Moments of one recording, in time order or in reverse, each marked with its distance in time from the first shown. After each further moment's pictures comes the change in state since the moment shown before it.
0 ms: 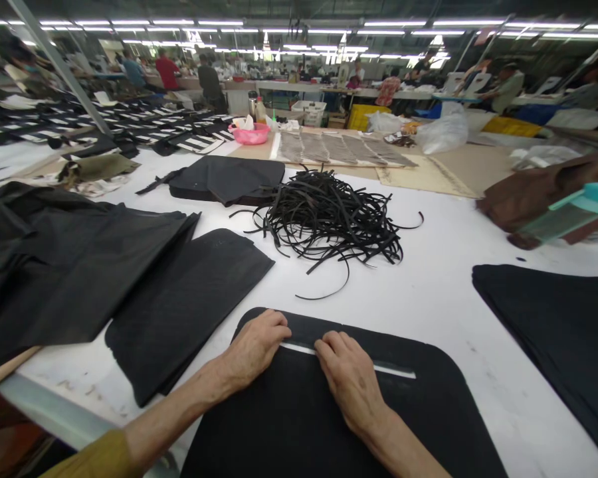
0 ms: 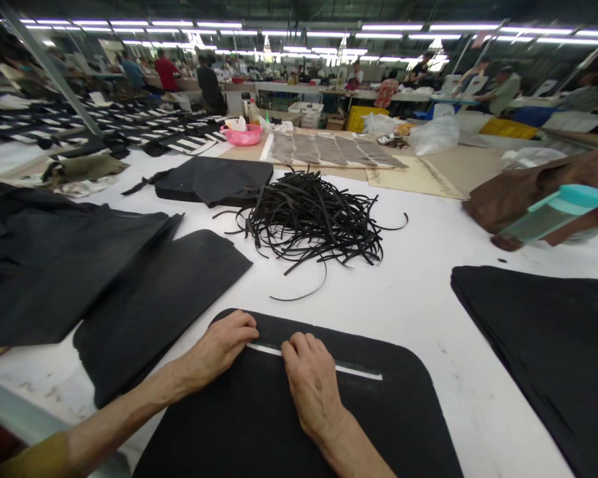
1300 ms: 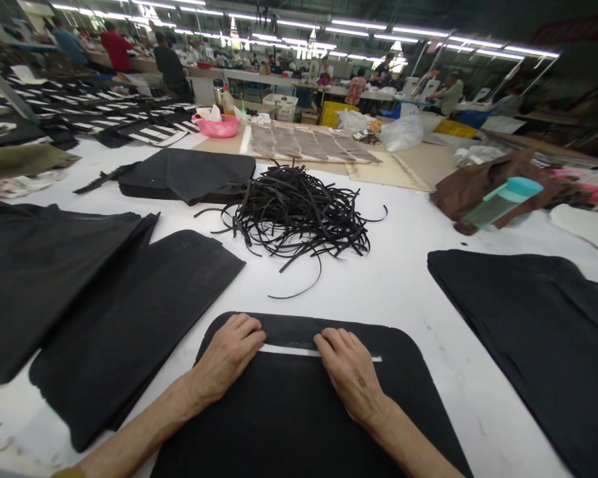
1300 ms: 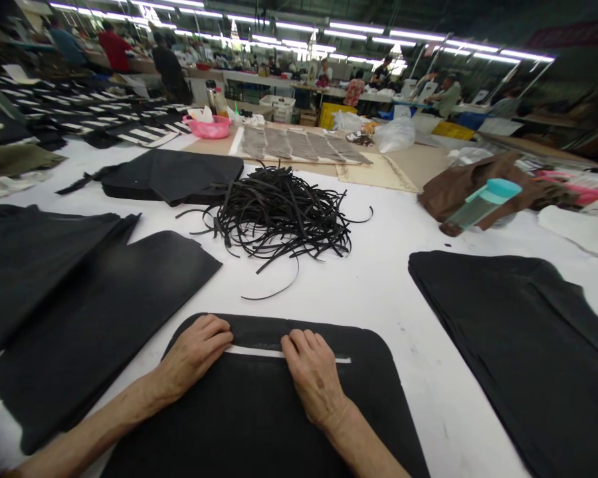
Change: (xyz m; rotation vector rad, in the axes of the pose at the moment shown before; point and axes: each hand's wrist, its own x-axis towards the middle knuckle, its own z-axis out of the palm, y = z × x) left_hand 0.000 -0.016 0.023 0.149 0.117 0.195; right_hand -0.023 0.040 -0.010 -0.123 0.026 -0.048
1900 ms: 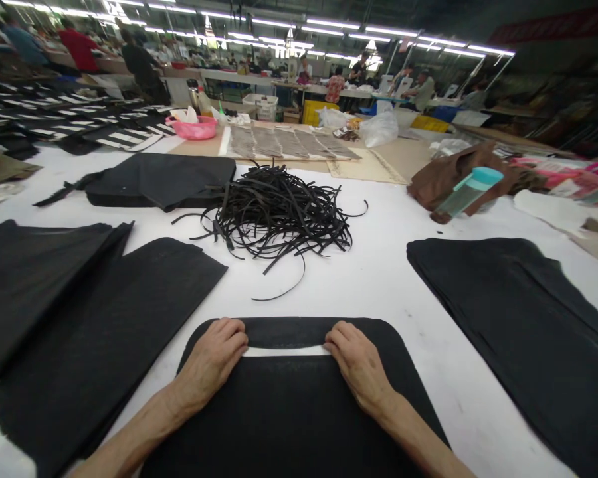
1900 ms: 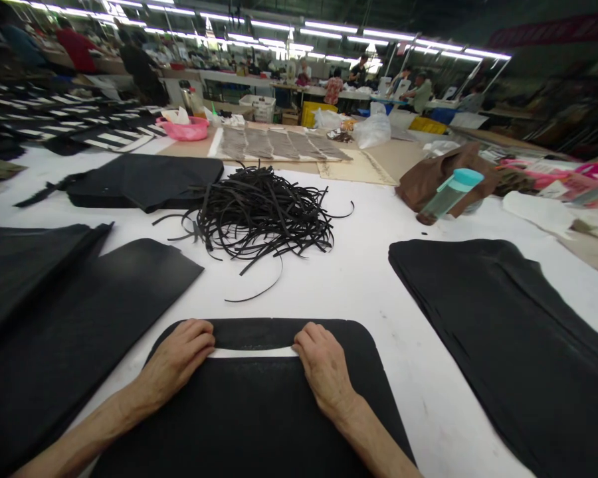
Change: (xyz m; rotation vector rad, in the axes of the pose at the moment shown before) left_hand 0.006 0.004 -0.007 -0.031 -0.106 -0.084; right_hand -0.018 0.025 -0.013 0.218 -0.110 0.327
